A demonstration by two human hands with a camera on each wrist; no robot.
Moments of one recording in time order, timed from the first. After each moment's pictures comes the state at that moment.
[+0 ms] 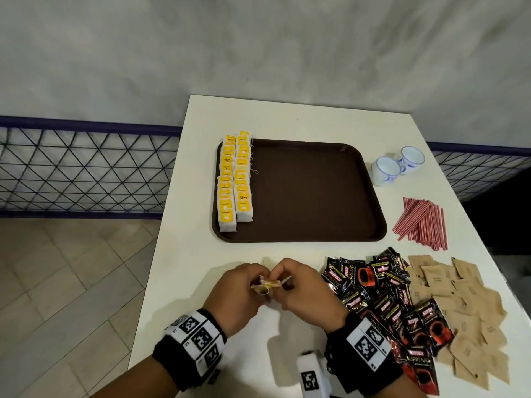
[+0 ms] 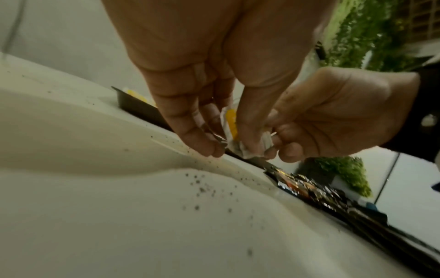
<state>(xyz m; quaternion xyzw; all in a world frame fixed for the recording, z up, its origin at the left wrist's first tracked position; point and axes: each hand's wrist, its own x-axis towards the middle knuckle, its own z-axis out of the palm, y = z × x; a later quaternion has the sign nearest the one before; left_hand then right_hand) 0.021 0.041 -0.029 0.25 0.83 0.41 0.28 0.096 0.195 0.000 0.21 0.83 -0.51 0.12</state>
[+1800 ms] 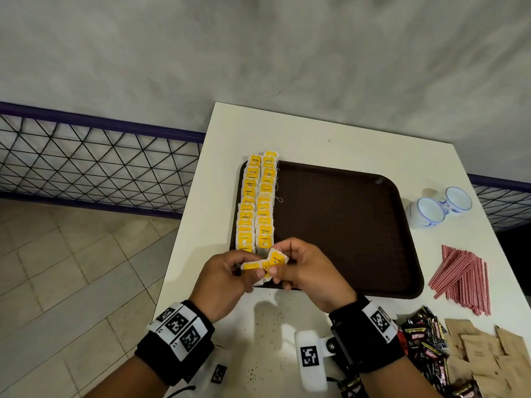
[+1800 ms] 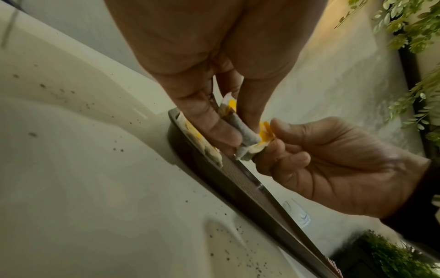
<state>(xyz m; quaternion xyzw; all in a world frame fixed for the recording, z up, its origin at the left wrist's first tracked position) -0.085 0.041 -0.025 0.06 0.73 0.62 0.28 -0.034 0.220 0.011 0.22 0.68 -0.69 0.14</state>
